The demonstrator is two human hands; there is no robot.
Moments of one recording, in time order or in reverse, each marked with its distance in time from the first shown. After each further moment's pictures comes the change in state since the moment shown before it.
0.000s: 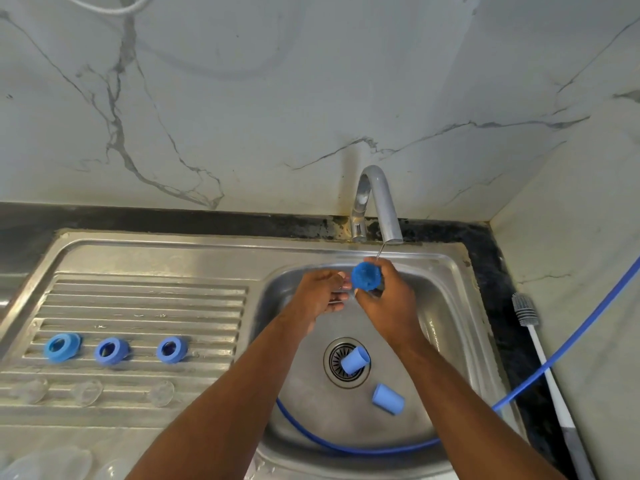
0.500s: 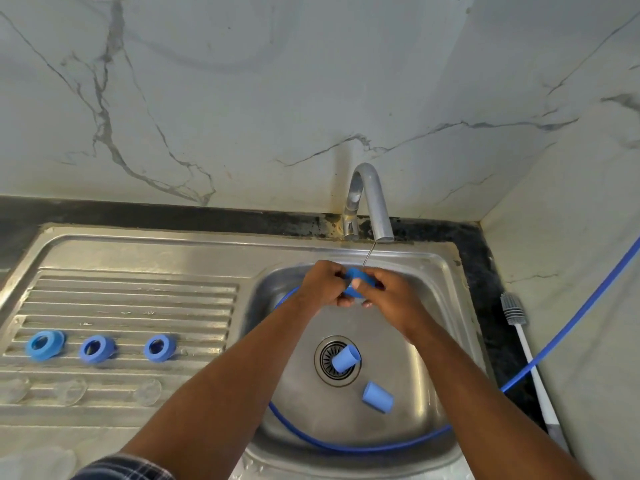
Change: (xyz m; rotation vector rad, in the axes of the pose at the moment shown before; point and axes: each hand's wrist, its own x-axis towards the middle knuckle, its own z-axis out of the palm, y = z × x) left_hand 0.016 0.020 0.026 0.404 -0.018 0.000; right_hand 0.018 0.013 -0.024 0.014 -0.291 0.186
